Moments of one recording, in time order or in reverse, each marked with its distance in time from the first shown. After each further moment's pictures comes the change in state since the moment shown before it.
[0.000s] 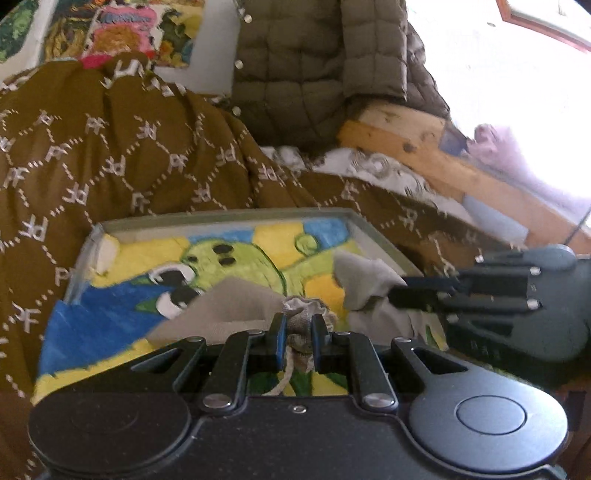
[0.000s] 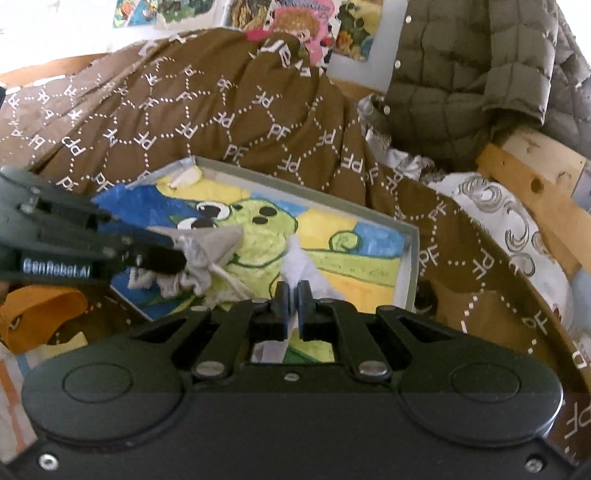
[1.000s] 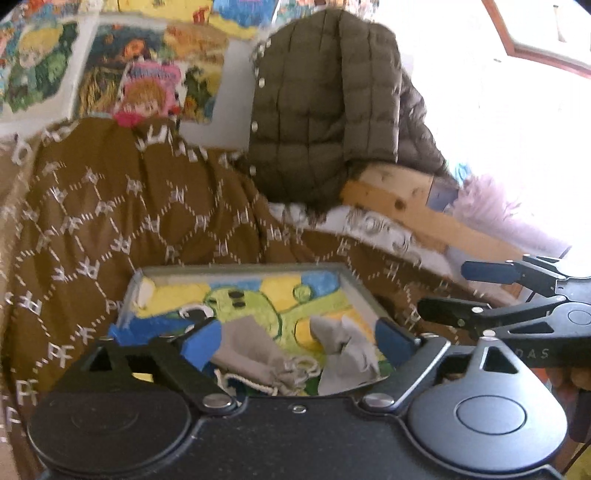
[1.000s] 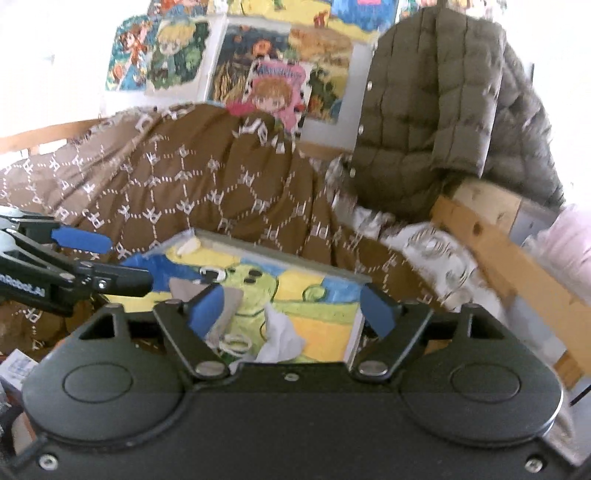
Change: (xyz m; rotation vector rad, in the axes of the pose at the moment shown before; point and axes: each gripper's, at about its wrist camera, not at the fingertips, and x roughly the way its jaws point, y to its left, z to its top) left arm -0.107 -0.042 0.012 -0.020 -0.170 0.087; right arm -0.125 -0.023 0.018 0.048 -0.199 -0.051
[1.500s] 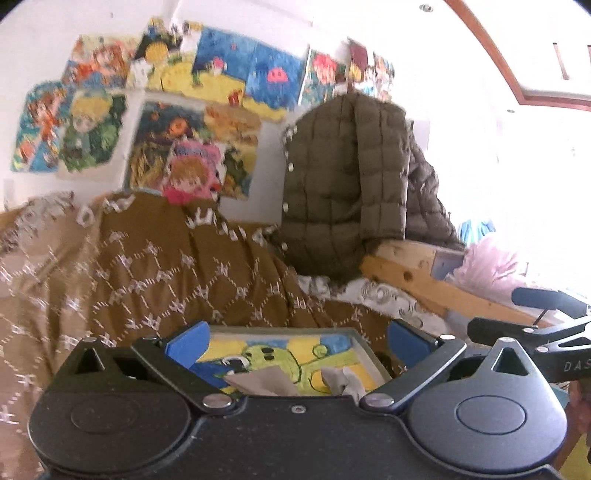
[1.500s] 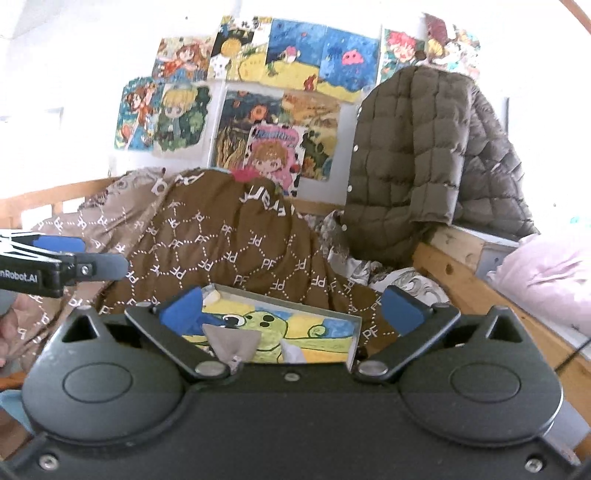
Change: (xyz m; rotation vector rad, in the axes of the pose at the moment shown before) left arm -0.131 -0.035 0.005 -0.002 -0.232 0.133; right arm -0.133 0.009 0.026 0.057 -0.169 -0.011
